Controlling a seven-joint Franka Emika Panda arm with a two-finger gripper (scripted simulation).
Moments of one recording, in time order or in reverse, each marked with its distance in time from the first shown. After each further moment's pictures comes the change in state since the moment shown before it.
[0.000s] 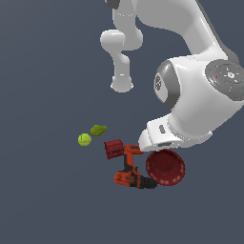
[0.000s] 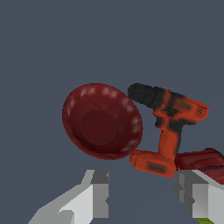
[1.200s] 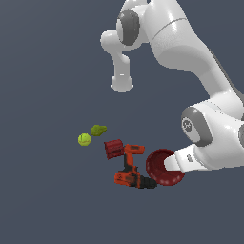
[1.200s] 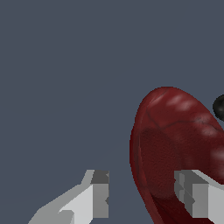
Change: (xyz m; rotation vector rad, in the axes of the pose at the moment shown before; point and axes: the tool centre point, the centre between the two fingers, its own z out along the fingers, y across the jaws) arm 0.037 -0.096 0.104 -0.010 -0.103 -0.073
